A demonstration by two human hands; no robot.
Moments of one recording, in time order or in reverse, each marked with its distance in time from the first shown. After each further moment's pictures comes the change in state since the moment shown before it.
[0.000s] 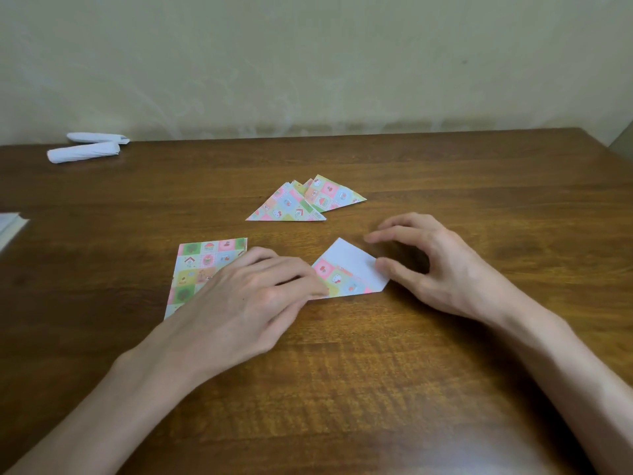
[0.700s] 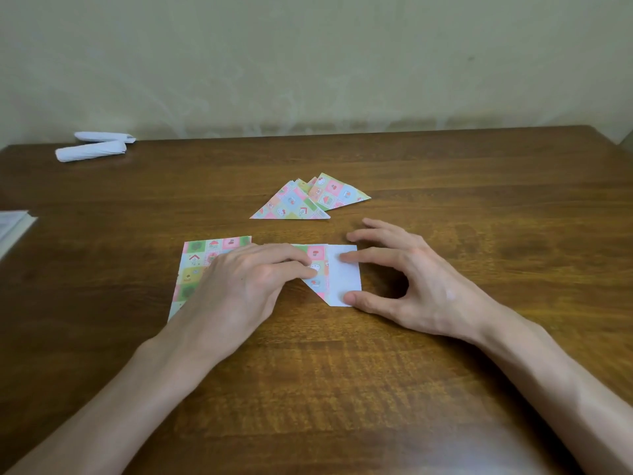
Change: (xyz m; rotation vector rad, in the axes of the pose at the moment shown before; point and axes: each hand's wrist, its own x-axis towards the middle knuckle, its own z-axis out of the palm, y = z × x) left_hand 0.004 -0.012 0.008 0.018 0.141 -0.147; right_hand -0.001 -0.018 0.024 0.002 -0.043 -0.143
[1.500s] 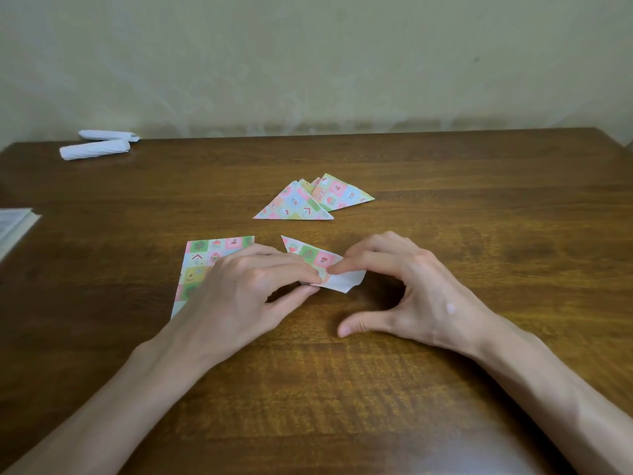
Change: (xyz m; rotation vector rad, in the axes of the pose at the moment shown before) left_hand -0.004 0.002 0.000 -0.139 0.051 0.005; right_hand 0.000 -0.017 0.002 0.073 0.047 -0.132
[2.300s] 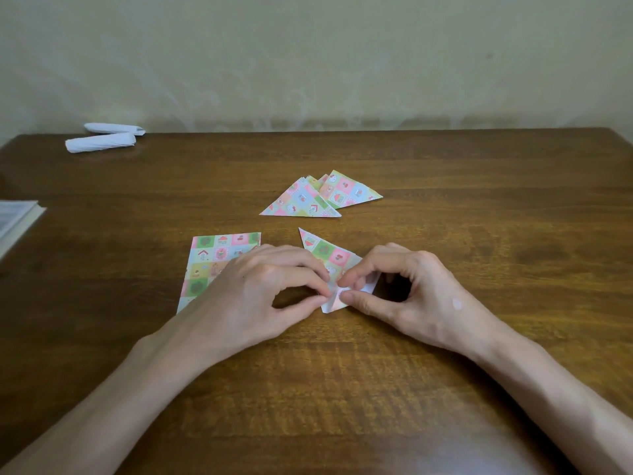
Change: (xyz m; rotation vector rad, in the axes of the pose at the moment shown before) left_hand 0.003 -0.001 -0.003 -0.122 -0.135 -0.004; right_hand 0.000 -0.002 0.010 0.210 0.010 0.142
